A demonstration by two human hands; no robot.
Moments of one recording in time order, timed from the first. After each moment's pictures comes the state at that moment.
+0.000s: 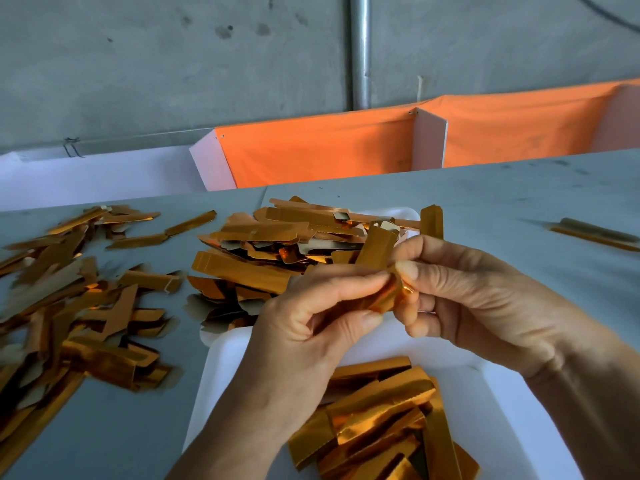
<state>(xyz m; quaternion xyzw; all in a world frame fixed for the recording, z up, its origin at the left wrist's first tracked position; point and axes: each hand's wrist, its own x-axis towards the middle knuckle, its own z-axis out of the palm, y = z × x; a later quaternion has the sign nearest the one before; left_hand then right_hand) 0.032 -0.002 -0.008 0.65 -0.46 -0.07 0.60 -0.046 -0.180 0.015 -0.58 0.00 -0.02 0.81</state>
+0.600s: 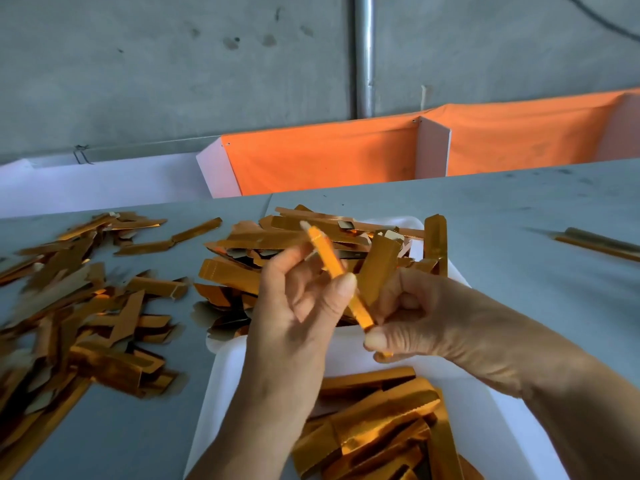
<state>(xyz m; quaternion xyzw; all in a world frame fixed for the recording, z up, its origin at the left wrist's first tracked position) 0.028 -0.011 -0.005 0.61 -0.31 -0.06 0.72 -0.038 -0.167 0.010 -0.76 0.05 0.01 0.65</state>
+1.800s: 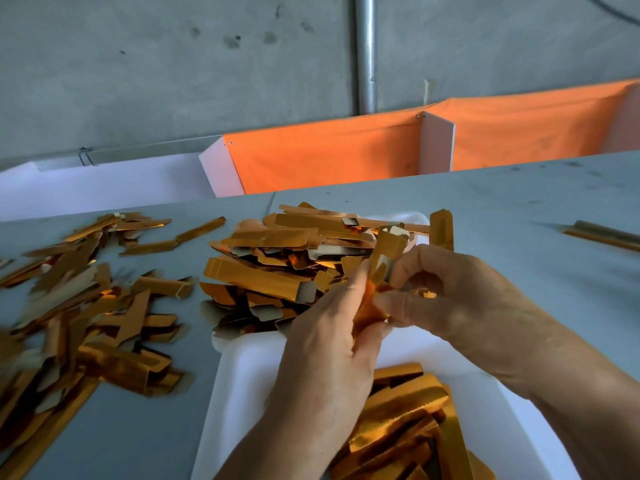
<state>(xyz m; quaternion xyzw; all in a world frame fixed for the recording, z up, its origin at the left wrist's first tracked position) 0.018 -0.015 -0.015 0.82 -0.38 0.04 0.43 -0.045 -0.150 0.025 -0.84 0.14 -0.15 0.51</state>
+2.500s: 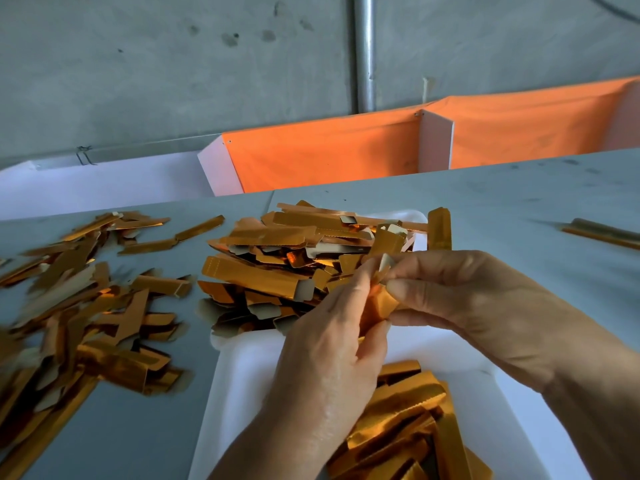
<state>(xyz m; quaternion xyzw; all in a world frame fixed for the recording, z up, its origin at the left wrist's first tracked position) 0.017 -0.016 -0.016 0.82 -0.43 0.11 0.36 -0.052 -0.164 0.024 -0.76 0.07 -0.07 0.64</state>
